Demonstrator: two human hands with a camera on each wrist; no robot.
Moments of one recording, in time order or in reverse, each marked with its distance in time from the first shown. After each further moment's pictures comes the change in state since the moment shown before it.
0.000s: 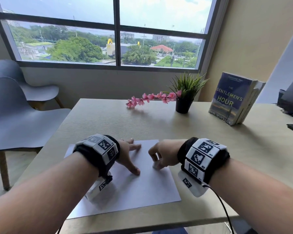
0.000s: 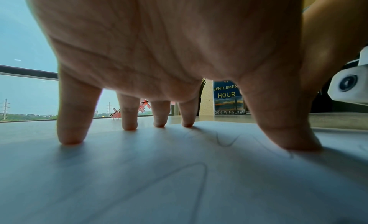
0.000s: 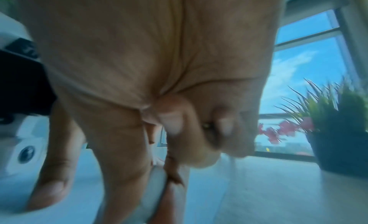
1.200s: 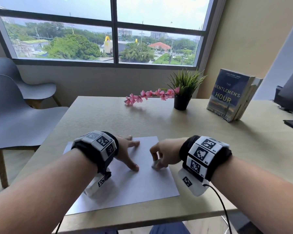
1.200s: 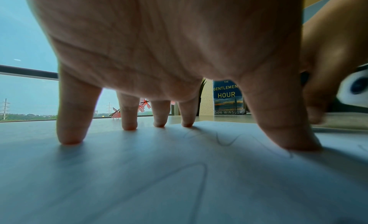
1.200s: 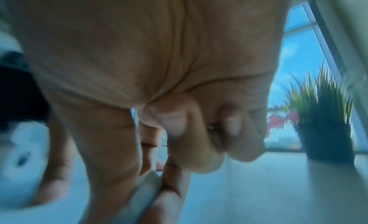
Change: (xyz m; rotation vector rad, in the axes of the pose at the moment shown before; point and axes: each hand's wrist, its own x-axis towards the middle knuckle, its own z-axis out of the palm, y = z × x) left_hand 0.003 -0.001 0.001 0.002 0.014 -0.004; right_hand -0.011 -0.003 0.004 0.064 -0.070 0.044
